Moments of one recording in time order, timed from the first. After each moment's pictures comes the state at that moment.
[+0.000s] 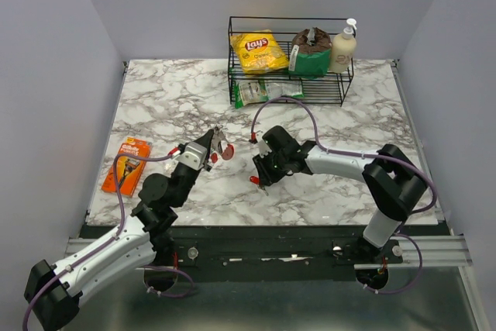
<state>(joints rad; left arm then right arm) -0.78 0.59 0.31 0.60 -0.27 0.26 0.82 1.71 0.98 -0.26 -0.22 0.16</state>
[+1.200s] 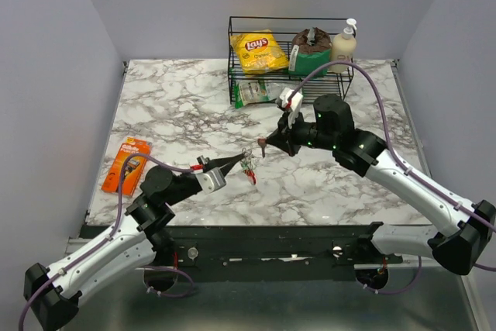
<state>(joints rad) -0.79 0.56 0.41 0.35 0.30 0.39 0.75 1.21 1.13 -0.31 -0.33 -0.04</state>
